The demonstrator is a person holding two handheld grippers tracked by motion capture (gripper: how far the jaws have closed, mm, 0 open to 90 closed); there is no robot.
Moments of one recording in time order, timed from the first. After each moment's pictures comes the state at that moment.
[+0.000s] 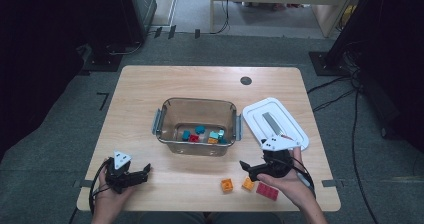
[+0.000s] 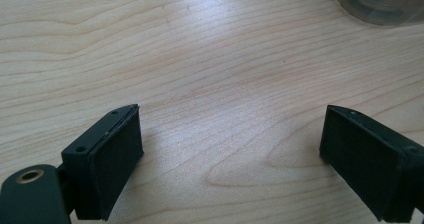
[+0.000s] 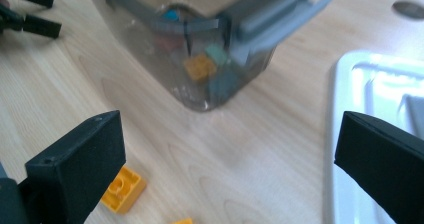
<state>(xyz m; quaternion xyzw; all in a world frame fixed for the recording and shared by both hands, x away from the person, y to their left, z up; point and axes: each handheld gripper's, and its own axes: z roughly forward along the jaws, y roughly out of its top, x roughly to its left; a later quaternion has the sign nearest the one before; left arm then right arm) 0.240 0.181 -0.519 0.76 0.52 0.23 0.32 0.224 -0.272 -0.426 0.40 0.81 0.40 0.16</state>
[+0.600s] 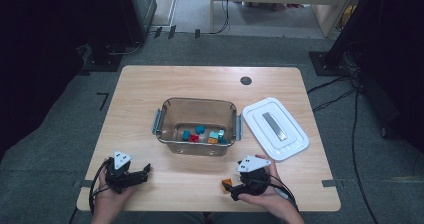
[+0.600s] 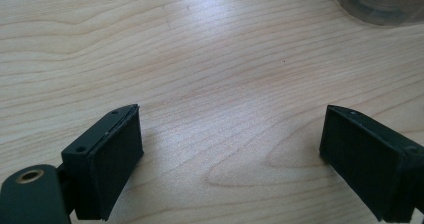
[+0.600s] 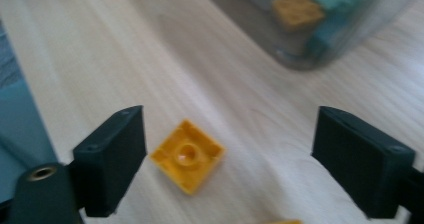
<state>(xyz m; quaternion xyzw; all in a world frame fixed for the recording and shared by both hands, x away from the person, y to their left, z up) 0.240 0.181 -0.519 0.76 0.52 0.23 0.32 0.201 -0.219 -0.479 0.34 0.86 0.37 0.11</state>
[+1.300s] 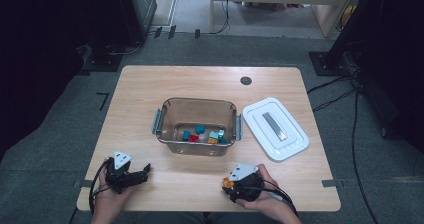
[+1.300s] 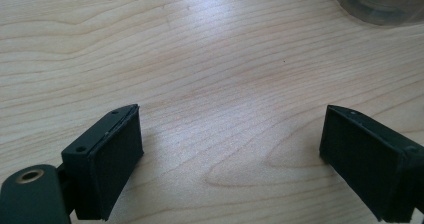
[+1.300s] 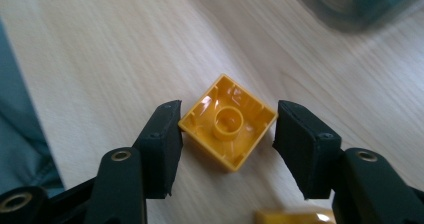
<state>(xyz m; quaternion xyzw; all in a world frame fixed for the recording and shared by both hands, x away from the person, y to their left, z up) 0.240 0.181 -0.519 0.76 0.52 0.23 0.32 0.199 -0.212 -0.500 0.30 0.90 0.31 0.11</state>
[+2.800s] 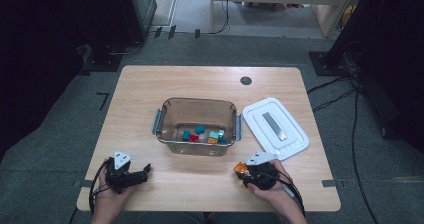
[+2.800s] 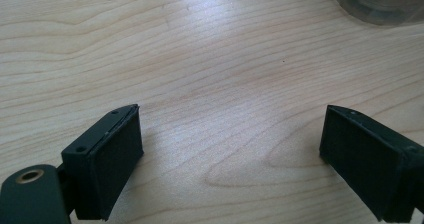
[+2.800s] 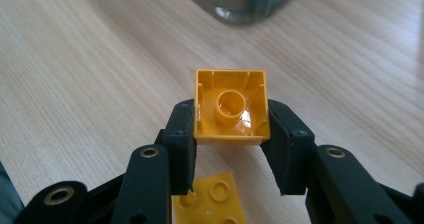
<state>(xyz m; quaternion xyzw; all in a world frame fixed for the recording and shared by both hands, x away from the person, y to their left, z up) 0.240 0.181 -0.519 0.76 0.52 0.23 0.32 0.216 -0.251 -0.485 0.40 0.85 0.33 0.11</state>
